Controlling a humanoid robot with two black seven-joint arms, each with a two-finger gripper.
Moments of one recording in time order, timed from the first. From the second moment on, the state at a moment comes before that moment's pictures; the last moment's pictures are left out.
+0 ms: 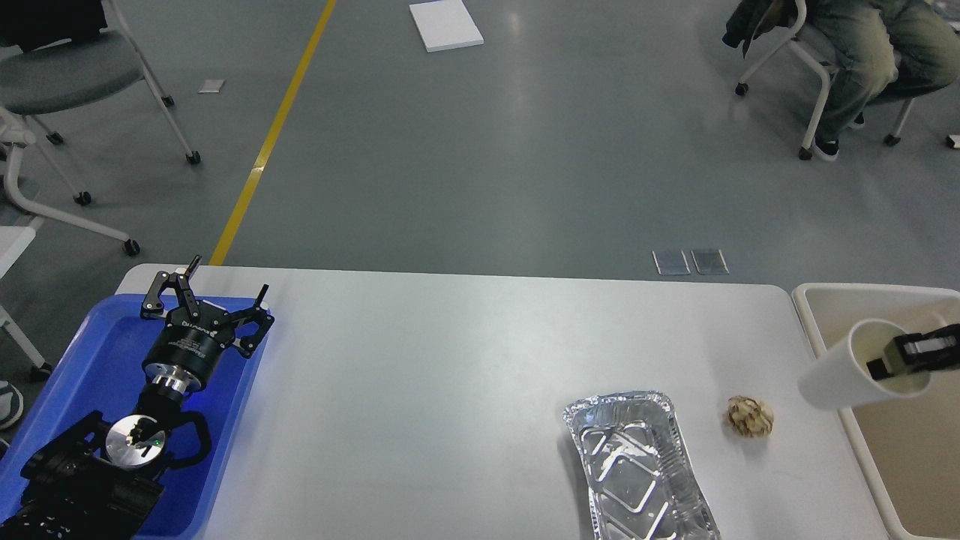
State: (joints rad) left arm -0.51 0.28 -1.02 -0.35 -0.22 -0.79 -0.19; right arm 1.88 -1.16 -0.67 1.41 -1.24 0.76 0.30
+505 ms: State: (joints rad) left arm -0.51 0.28 -1.02 -0.35 -0.22 -0.79 -0.19; right arm 2.13 -0.95 -0.80 1.29 -1.14 0.78 0.31
